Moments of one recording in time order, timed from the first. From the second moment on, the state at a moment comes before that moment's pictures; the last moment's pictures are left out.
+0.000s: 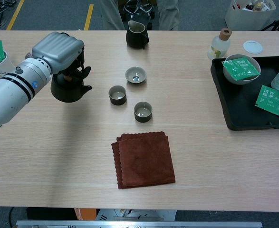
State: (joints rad) left arm -0.83 -1.52 -0.14 -1.71 0.80 1.19 0.88; right arm 0.17 -1.00 0.04 -1.63 -1.53 1.37 0.10
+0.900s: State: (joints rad) left arm -0.99 -1.72 -0.23 -1.48 0.62 1.11 0.95; right arm 0.14 -1.00 0.04 -1.60 -1.51 1.38 0.13
